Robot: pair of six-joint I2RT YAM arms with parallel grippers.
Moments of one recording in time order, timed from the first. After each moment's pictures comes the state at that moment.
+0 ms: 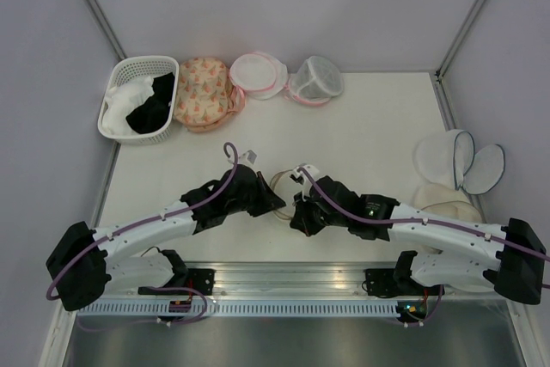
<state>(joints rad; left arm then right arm) -0.89 1.13 0.65 -0.16 0.00 -1.12 1.09 1.13 0.76 -0.34 -0.02 0.53</state>
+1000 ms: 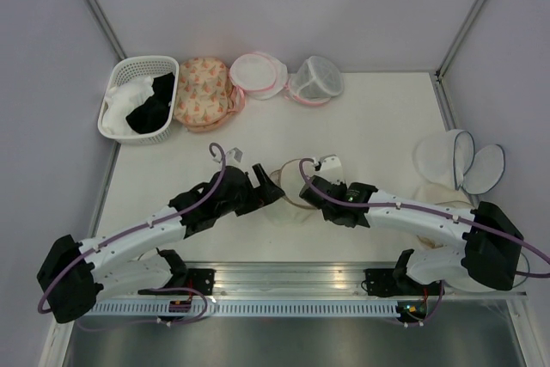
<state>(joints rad) -0.86 1.06 0.63 -0.21 -0.09 -1.07 1.04 1.31 0.84 -0.71 0.55 0.69</state>
